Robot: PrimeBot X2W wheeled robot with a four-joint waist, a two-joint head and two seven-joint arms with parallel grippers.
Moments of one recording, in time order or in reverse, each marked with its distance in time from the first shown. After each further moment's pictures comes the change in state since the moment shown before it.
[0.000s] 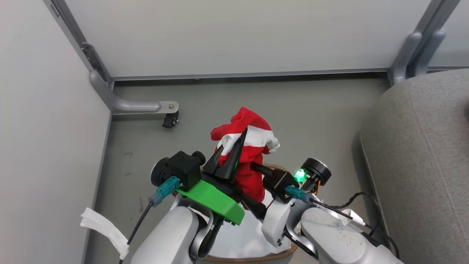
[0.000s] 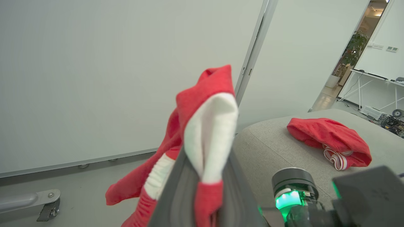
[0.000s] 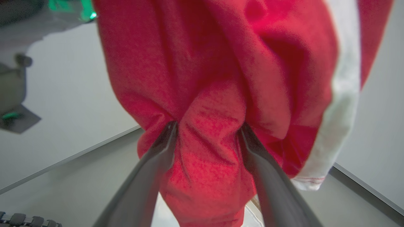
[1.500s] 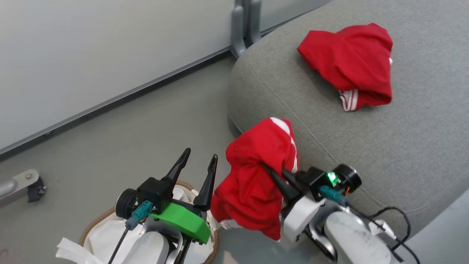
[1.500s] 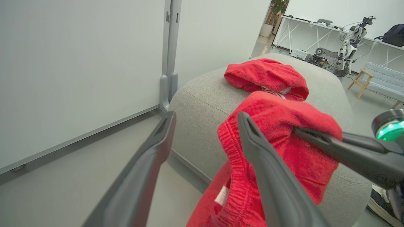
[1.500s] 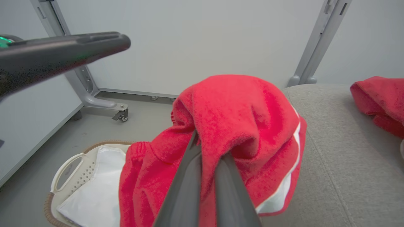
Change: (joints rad) left arm 0.138 0.046 0.157 0.053 0.127 0.000 0.000; right arm 0.169 -0.006 -0.249 -0.141 -0.064 0.000 0.000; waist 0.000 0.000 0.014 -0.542
